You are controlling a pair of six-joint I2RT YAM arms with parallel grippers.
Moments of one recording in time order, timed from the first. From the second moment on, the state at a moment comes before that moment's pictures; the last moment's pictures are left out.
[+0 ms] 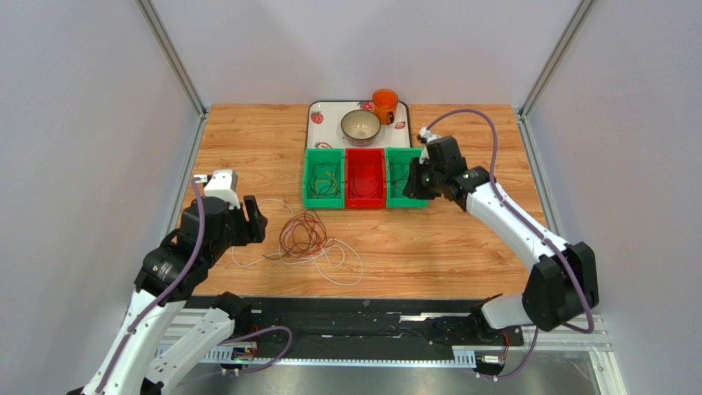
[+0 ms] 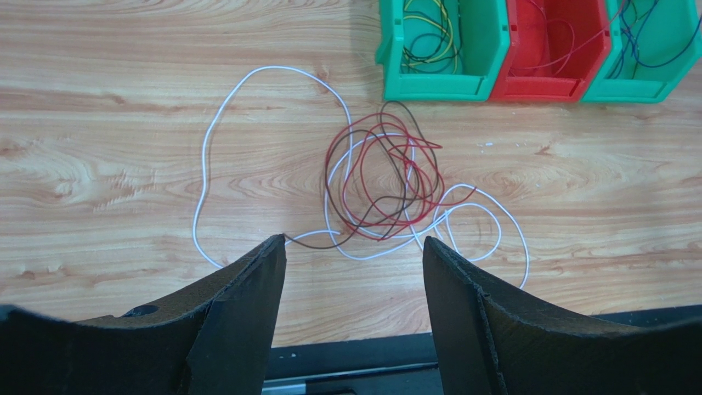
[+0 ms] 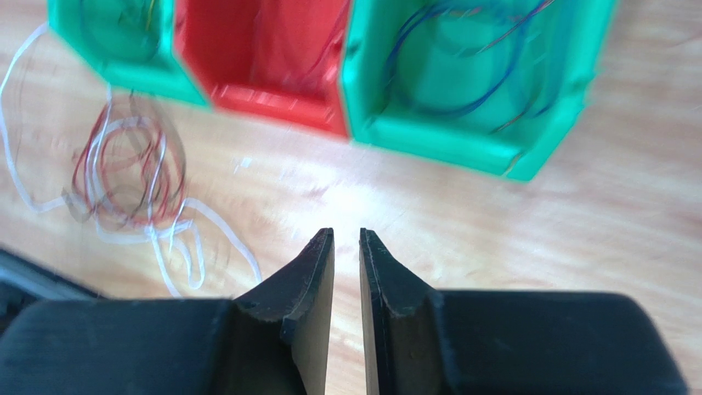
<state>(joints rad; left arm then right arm) -0.47 0.62 1.00 -0.97 -0.24 -0.38 0.40 1.42 1.15 -0.53 -0.11 0.38</state>
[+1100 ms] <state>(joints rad) -0.47 1.24 0.85 -0.41 -0.11 -0.49 0.72 1.33 0.70 -0.15 -0.07 0.51</state>
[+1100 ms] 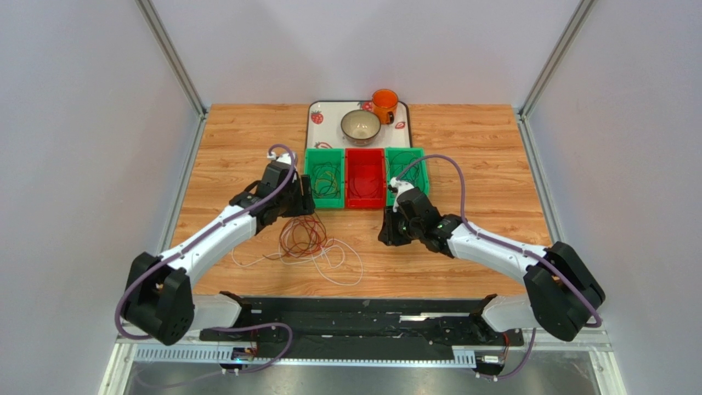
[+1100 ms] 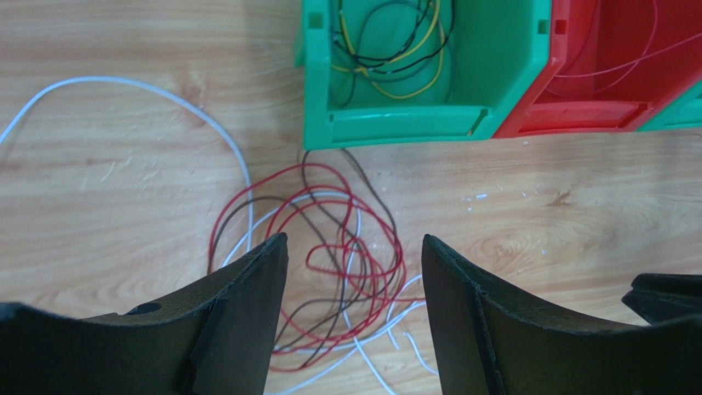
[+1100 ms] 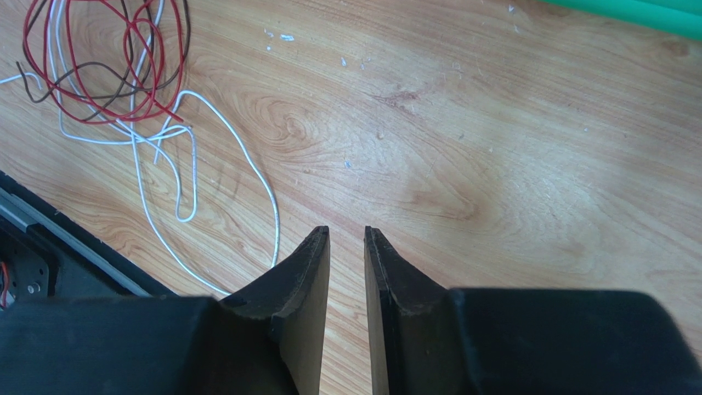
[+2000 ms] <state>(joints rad) -0.58 1.40 0.80 -0.32 -0.11 -0.38 0.72 1.37 0.71 -0.15 -0.11 0.50</state>
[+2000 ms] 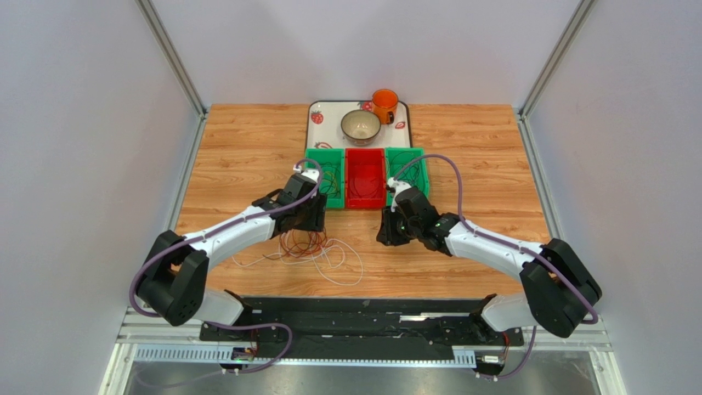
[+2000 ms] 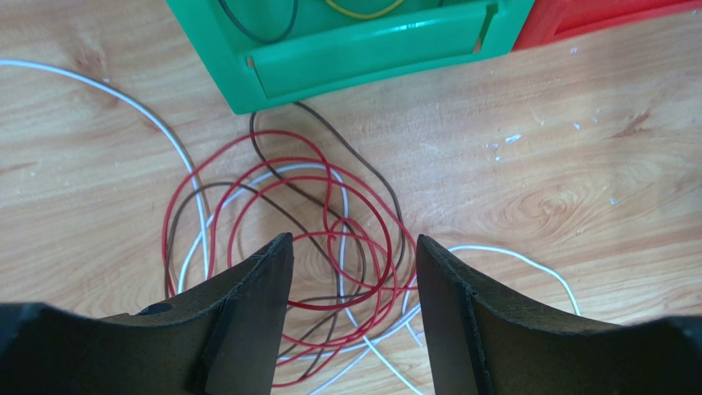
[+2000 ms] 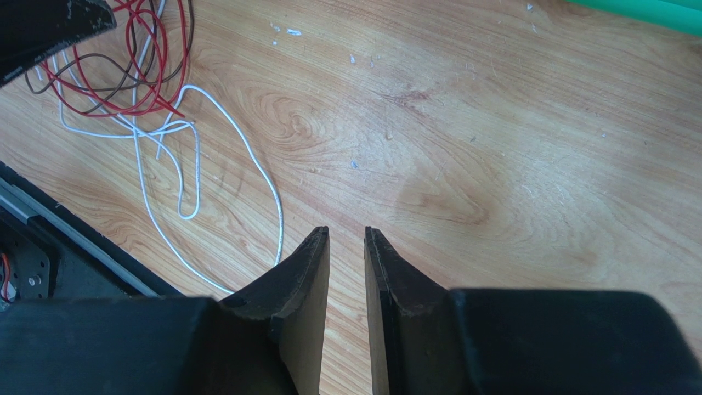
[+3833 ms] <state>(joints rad) -0.76 1.06 1.46 -0.86 -0.47 -0.40 0.72 1.39 0.73 -0.15 -0.11 0.49</state>
